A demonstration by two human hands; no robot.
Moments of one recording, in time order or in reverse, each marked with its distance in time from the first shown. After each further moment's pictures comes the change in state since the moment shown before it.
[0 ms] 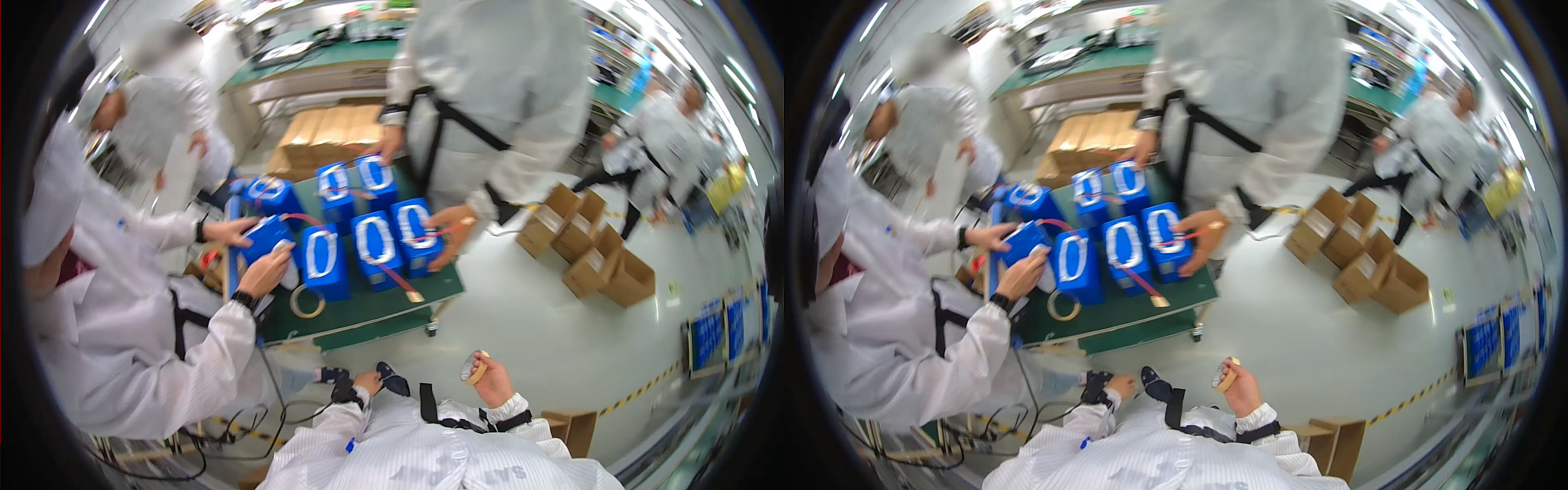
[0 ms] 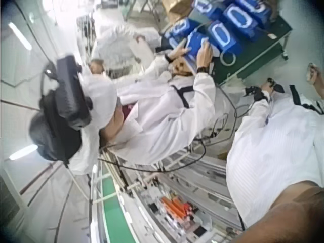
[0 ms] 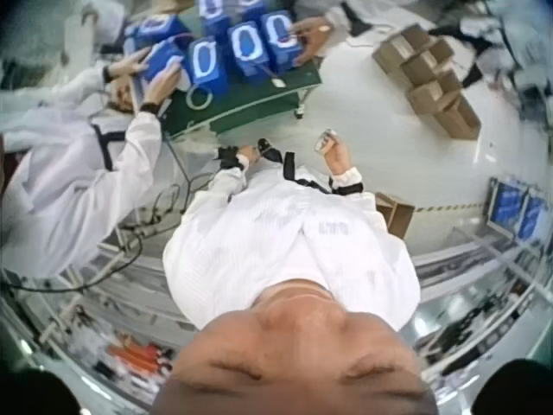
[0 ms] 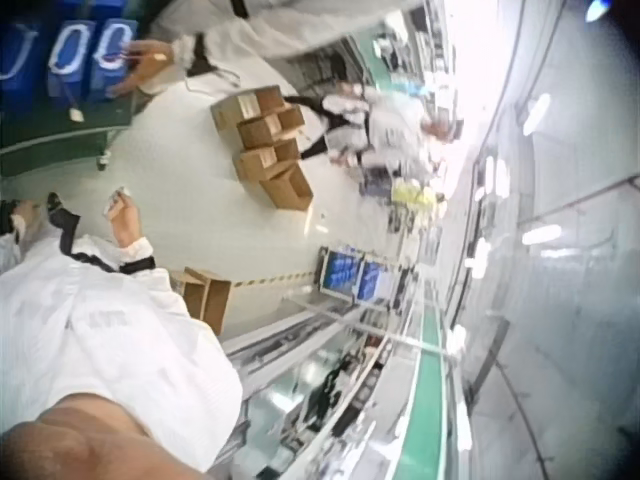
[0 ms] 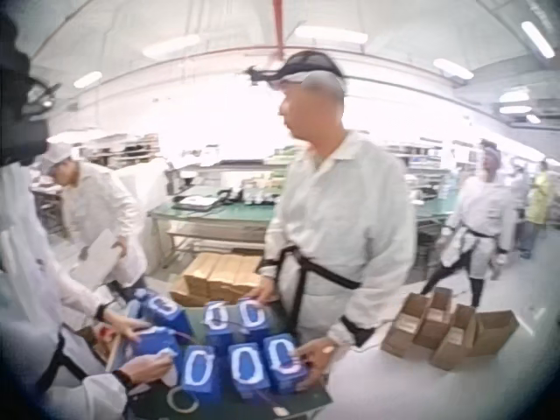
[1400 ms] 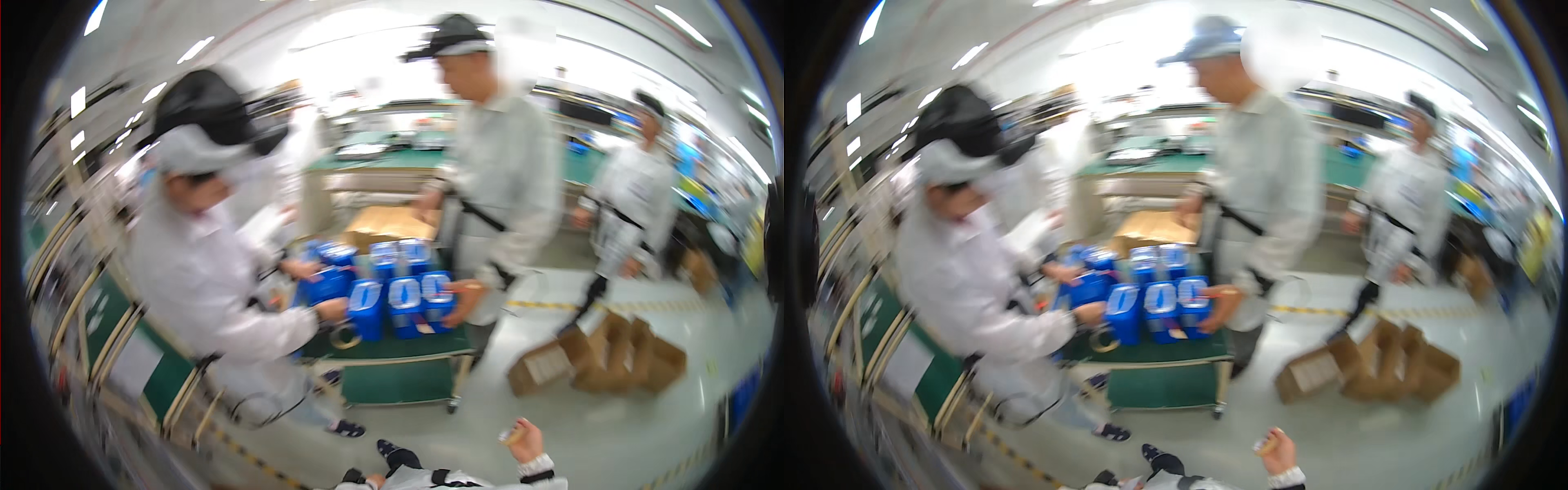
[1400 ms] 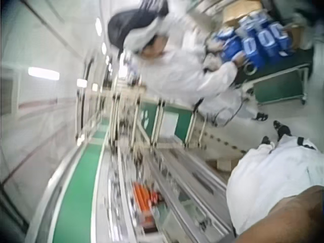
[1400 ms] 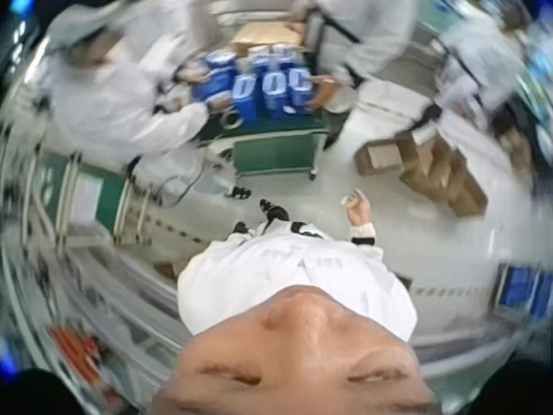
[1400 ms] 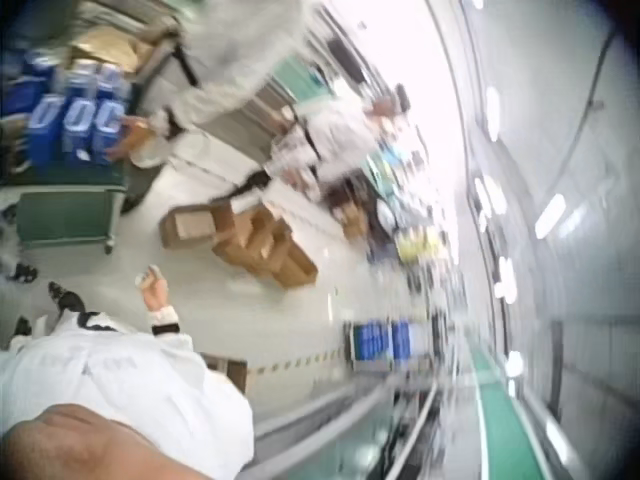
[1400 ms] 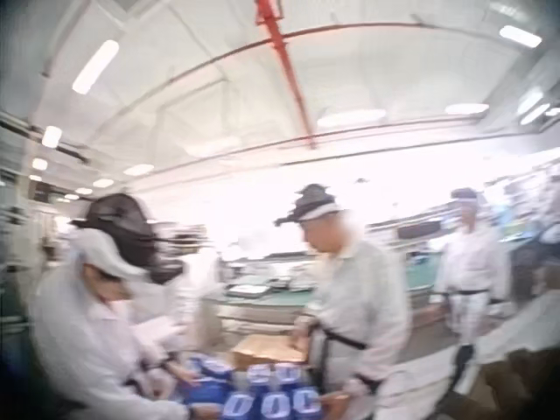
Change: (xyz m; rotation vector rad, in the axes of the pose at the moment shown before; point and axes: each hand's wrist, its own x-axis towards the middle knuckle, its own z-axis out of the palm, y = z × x) left_hand -0.098 -0.019 0.199 0.421 -0.232 0.058; right_hand -0.054 -0.051 -0.130 0.036 -0.108 -0.027
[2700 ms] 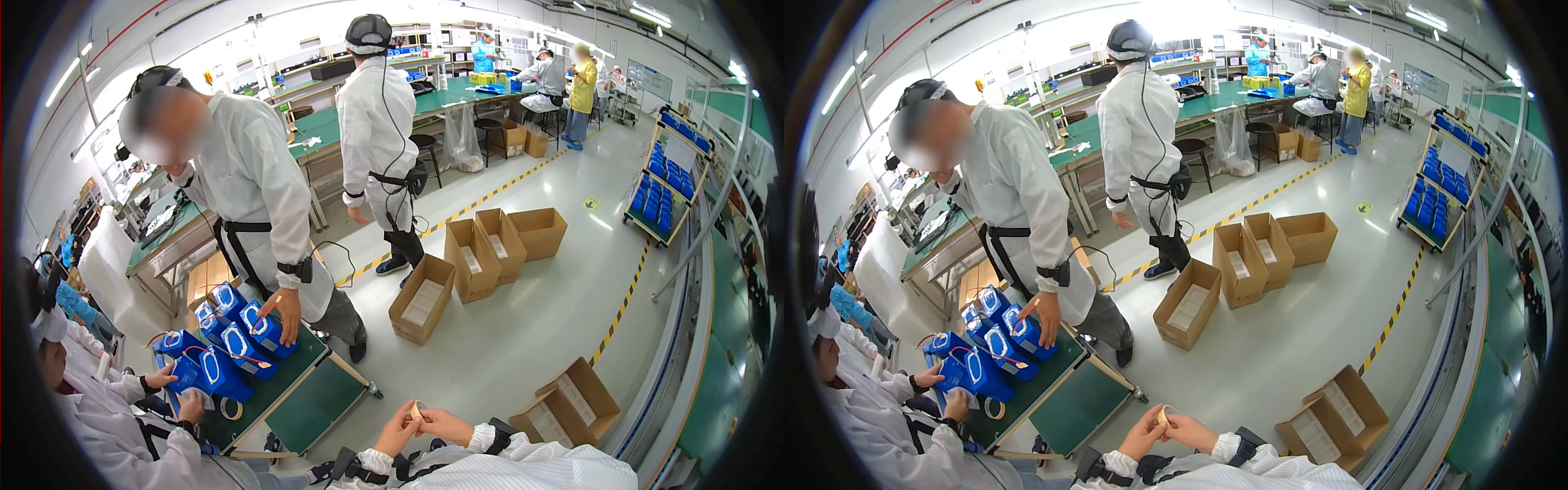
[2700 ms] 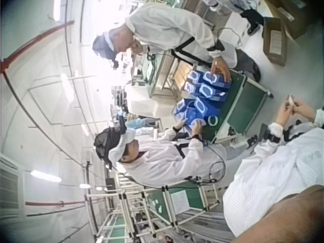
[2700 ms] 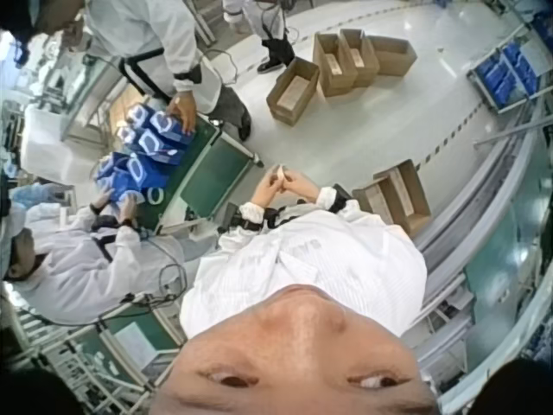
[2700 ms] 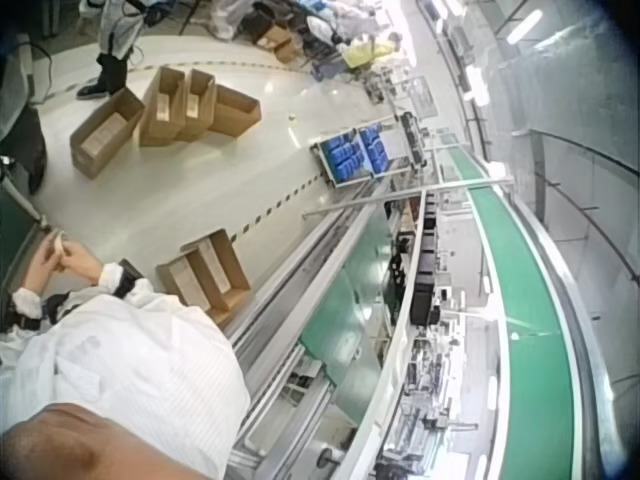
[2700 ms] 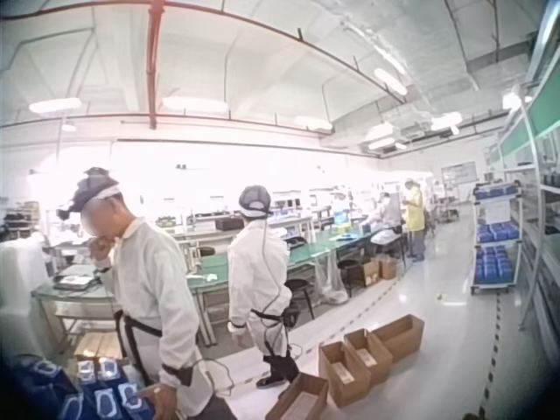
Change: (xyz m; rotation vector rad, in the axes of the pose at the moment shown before) left_hand -0.050 0.284 -0.314 -0.969 -0.036 0.481; right_hand -0.091 0.011 0.017 -0.822 -0.142 -0.191
